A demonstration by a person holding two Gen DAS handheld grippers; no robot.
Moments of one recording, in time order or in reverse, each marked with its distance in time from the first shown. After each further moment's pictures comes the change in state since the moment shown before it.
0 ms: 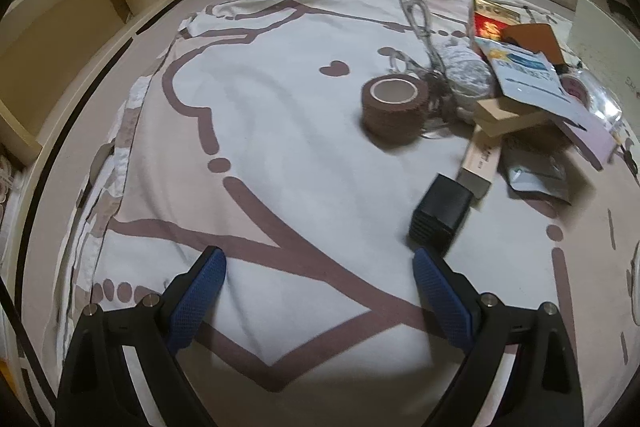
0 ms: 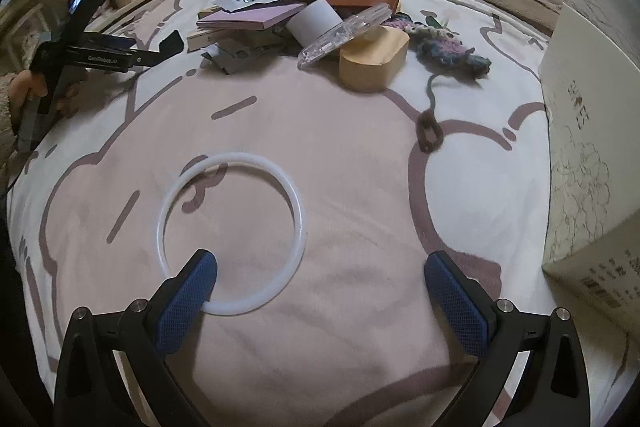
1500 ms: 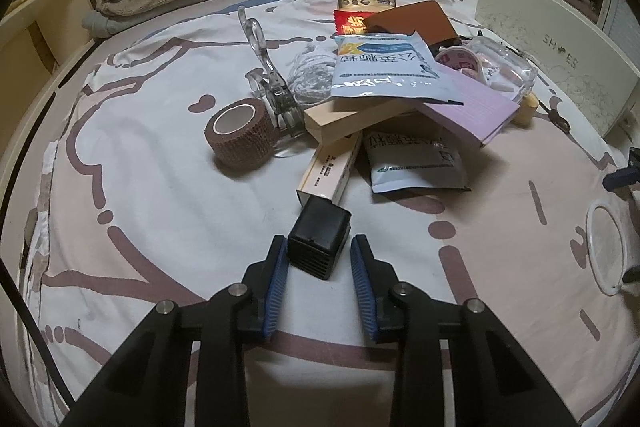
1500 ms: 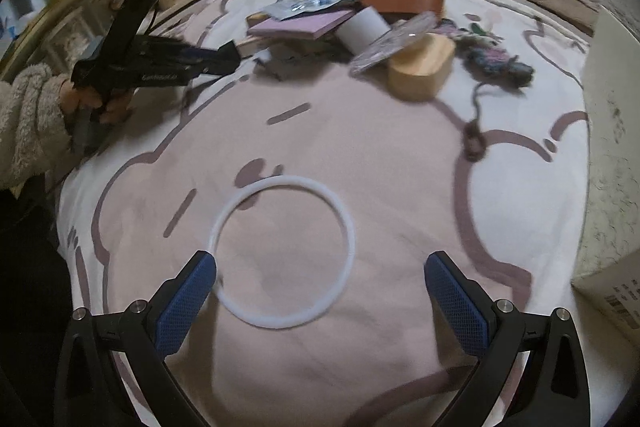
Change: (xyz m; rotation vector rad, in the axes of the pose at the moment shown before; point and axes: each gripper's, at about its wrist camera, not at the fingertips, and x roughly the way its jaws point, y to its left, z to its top) left arm -0.010 -0.059 0.000 0.189 -0.052 -0.211; right arm -0.008 0.007 0.006 -0.050 0.018 0.185
